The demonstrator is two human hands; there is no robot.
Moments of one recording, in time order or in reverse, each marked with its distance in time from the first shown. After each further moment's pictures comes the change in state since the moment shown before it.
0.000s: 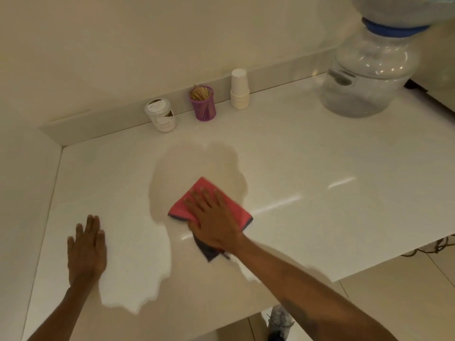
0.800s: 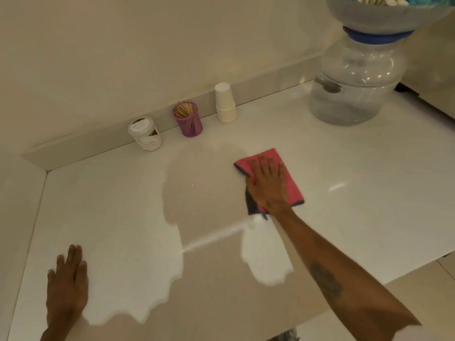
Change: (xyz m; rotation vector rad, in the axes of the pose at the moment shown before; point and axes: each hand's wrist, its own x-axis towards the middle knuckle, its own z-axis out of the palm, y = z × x) left_hand 0.004 0.001 0.002 -0.034 -0.019 -0.048; right_hand 0.019 0.191 -0.069 0.020 0.126 0.562
